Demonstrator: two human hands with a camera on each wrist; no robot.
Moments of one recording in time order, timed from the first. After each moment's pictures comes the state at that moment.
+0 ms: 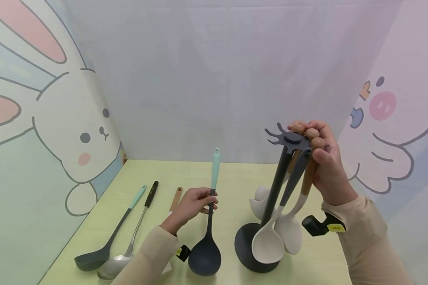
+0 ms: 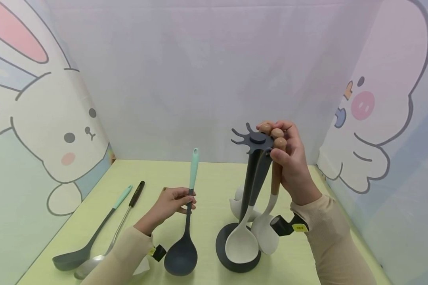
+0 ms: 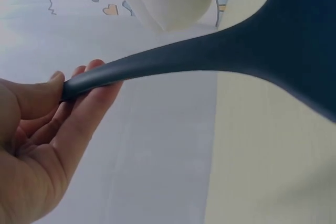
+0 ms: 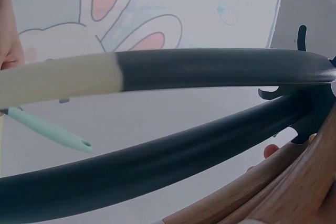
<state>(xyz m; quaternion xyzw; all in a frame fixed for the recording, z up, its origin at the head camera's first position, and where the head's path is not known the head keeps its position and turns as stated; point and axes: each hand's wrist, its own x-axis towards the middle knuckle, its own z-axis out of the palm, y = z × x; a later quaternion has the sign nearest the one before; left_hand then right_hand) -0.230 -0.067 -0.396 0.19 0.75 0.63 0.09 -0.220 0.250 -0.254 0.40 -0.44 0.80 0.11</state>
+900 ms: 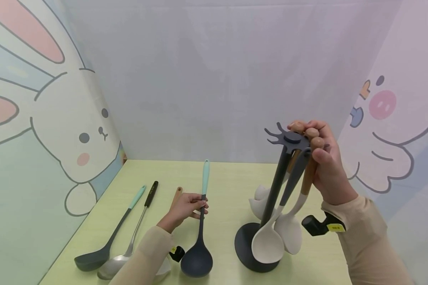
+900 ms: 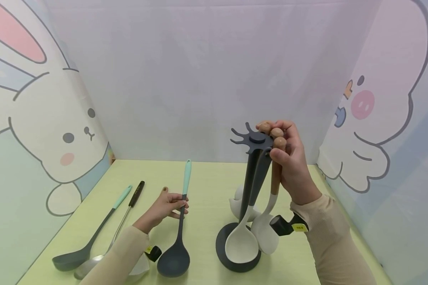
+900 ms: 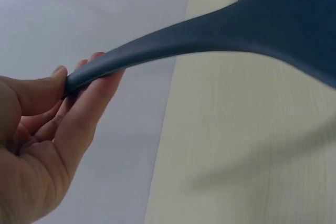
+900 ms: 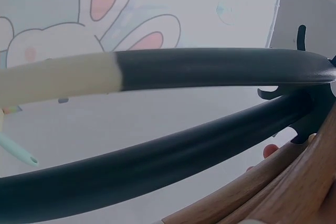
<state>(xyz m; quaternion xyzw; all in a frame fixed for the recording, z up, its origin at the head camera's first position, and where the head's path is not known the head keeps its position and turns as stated) -0.250 -0.089 -0.434 0.11 0.75 0.64 0.14 -0.220 0.250 -0.254 0.39 -0.45 0.80 0.11</state>
